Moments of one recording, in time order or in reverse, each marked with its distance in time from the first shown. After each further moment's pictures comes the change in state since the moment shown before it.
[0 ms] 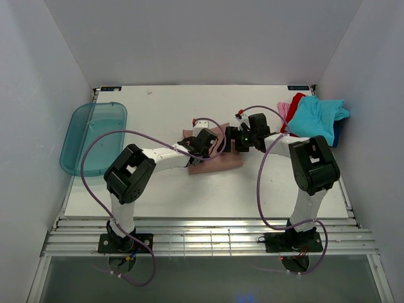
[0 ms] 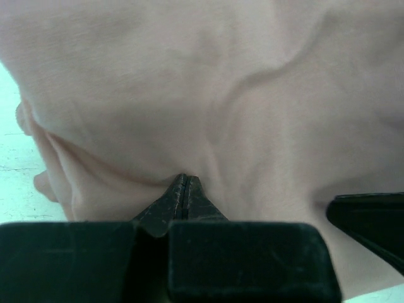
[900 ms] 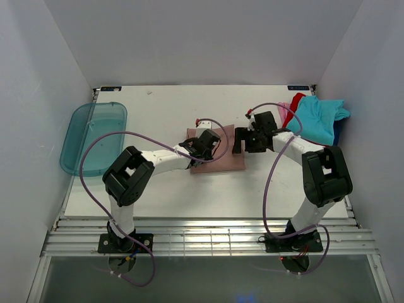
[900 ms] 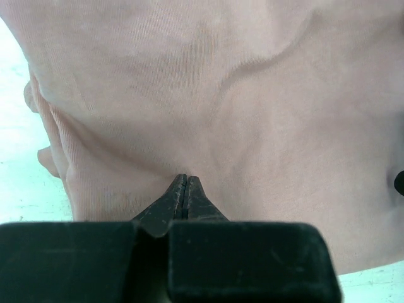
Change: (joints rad) left arm -0.034 -0.028 -0.006 0.000 0.002 -0.001; right arm 0.003 -0.159 0.035 -0.333 0.352 -0.105
